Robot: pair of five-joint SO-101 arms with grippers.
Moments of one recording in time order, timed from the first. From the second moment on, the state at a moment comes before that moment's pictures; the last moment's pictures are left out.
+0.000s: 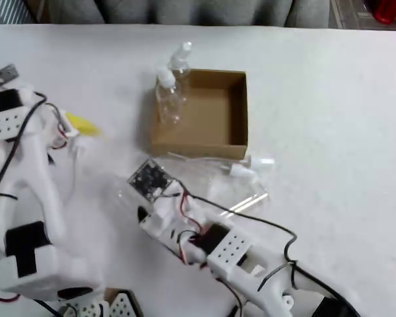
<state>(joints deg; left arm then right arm) -22.2 0.6 3.0 90.8 20.7 -50.9 -33.5 69.6 13.9 1.5</state>
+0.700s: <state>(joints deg) -7.7 -17.1 43.7 73.4 22.9 -44.9 -38.7 69.6 18.8 2.5</state>
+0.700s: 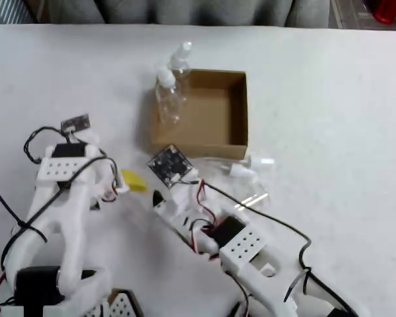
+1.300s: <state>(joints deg) -5.4 -1.3 40.3 64.0 30.6 -43.3 -38.7 69.6 18.8 2.5</state>
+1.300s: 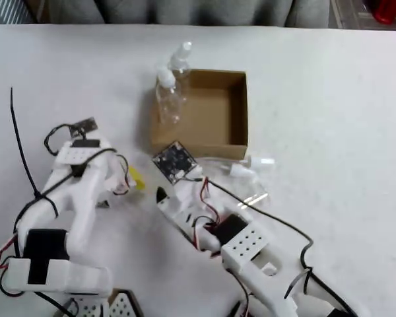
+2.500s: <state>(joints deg) -34.8 -0.7 4.2 72.2 19.1 -48.8 -31.0 61.7 18.8 2.5</state>
